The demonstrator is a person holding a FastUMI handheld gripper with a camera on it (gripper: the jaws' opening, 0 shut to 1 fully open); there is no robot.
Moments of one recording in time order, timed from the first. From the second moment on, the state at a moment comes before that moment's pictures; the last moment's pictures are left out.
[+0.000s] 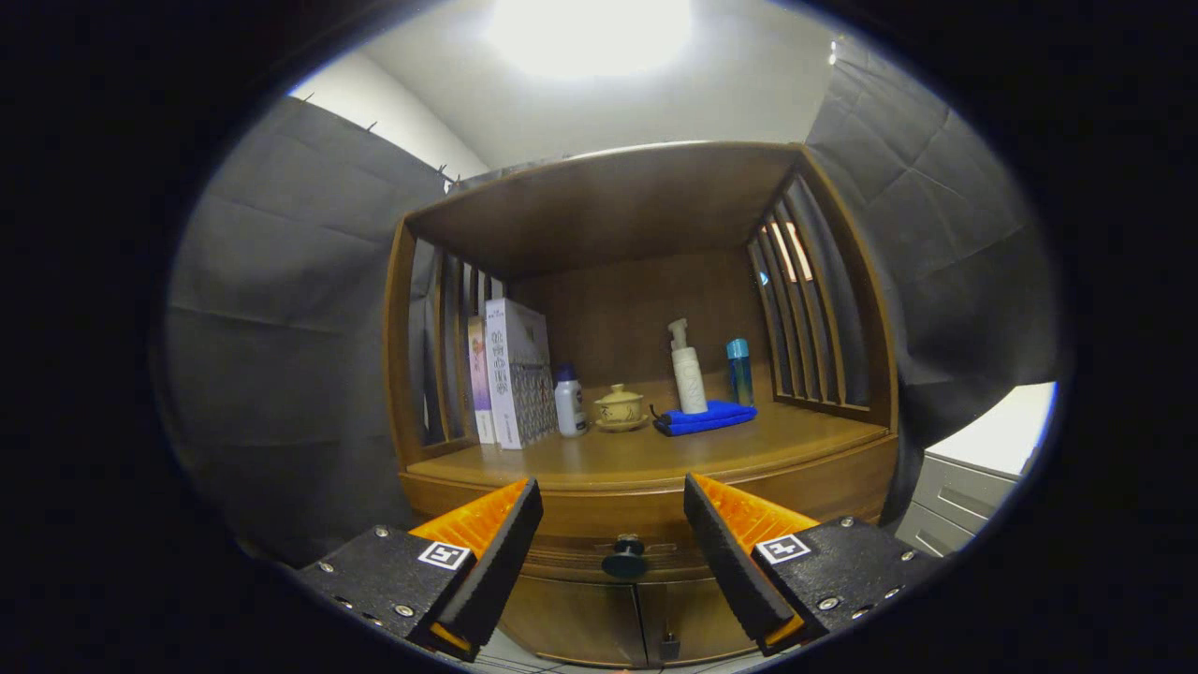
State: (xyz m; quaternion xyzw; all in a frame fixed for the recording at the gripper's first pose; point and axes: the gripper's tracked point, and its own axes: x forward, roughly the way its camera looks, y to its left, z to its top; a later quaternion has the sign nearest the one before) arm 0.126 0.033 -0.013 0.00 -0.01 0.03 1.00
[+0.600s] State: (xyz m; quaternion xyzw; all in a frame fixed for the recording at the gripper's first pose) arm 0.182 0.026 -0.121 -0.02 0.11 0.00 0.99
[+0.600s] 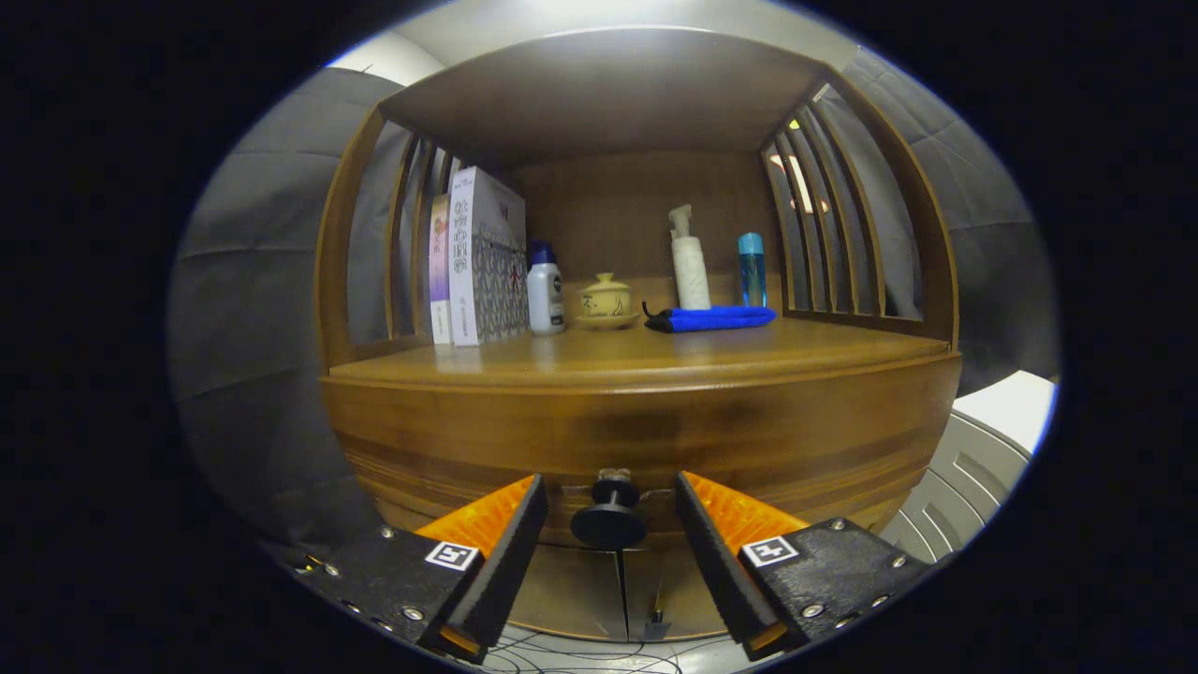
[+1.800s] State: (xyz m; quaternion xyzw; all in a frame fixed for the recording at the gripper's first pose) arm 0.134 0.031 -0.132 -0.02 0.14 -0.01 0.99
